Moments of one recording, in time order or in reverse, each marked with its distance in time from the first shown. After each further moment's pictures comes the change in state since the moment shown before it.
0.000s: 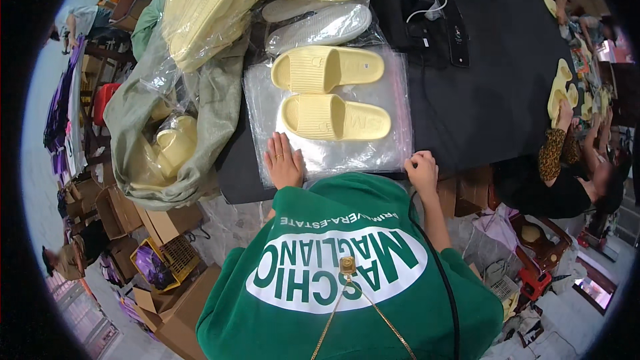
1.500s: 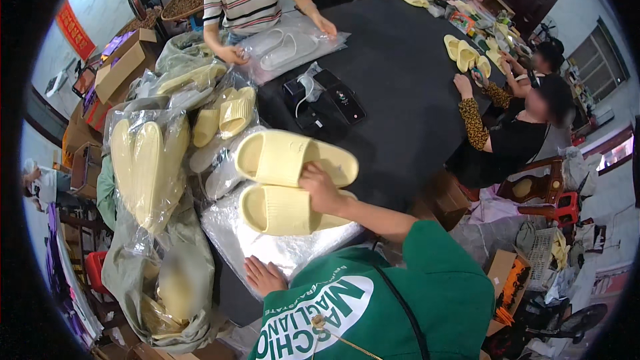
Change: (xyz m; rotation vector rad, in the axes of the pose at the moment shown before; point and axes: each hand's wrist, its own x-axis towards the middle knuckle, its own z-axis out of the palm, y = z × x) left_hand -0.006 0.011 -0.013 0.105 -0.018 0.028; right_hand 0.104 -0.132 -0.081 0.318 0.477 -0.811
